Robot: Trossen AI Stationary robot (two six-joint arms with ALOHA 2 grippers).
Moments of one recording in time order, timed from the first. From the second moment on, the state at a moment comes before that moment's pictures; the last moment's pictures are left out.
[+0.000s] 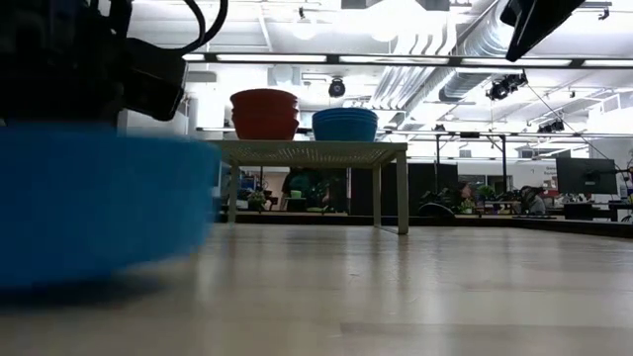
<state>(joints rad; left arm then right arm) -0.53 1.59 0.85 -0.30 -0.02 -1.22 0.43 1.18 1.13 -1.08 0.35 0.58</state>
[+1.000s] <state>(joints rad) -0.37 1.59 1.31 -0.27 -0.80 -0.73 0.42 1.01 1.13 -0.85 0.55 0.42</state>
